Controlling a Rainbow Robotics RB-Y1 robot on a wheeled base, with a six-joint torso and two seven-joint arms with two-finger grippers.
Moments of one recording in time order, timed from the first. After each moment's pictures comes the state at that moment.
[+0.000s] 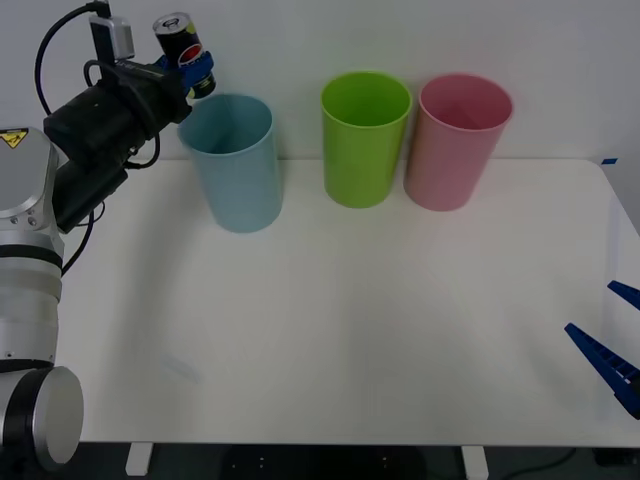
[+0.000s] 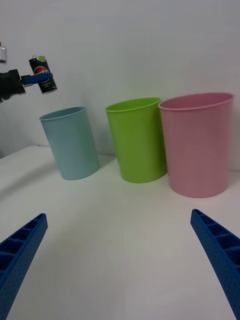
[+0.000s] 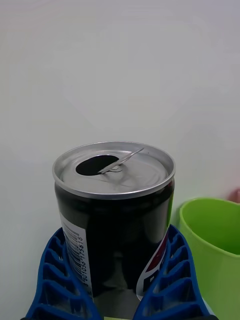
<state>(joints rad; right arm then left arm) 0.35 -0.40 -0.52 -1.66 0.96 -1.22 0.00 -0.71 0.28 0.33 -1.18 -1.59 -0.69 0.30</state>
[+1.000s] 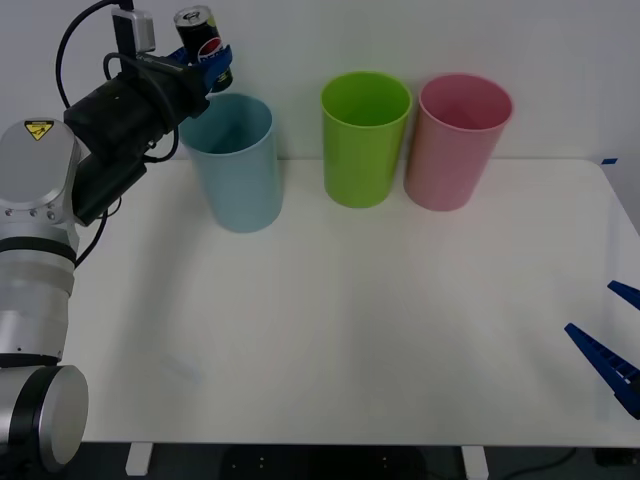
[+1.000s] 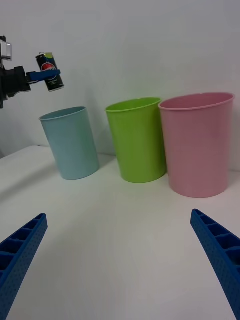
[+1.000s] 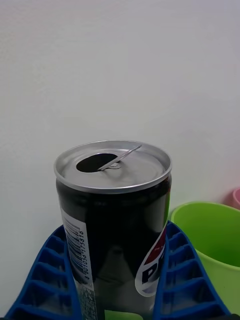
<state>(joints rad) 0.35 -0.40 -0.52 -1.66 0.96 -1.22 0.00 -0.73 0.28 0.25 -1.18 -1.60 -0.62 0.32</state>
